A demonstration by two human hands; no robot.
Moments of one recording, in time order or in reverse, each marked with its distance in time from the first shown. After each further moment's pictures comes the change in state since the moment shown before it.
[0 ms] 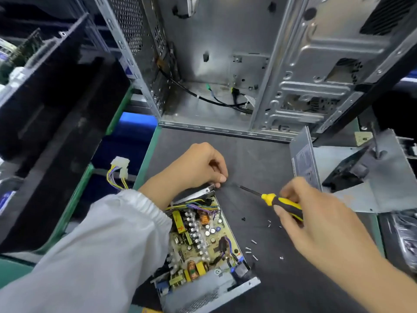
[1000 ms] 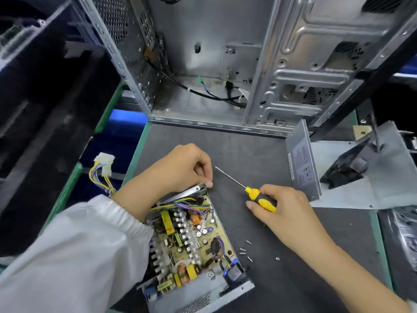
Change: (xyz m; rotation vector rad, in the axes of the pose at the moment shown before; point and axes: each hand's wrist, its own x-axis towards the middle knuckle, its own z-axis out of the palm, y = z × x) left_hand -0.004 -0.013 -0.001 0.133 -0.031 -0.044; right_hand 0.031 0.019 0.065 0.325 -0.056 0.176
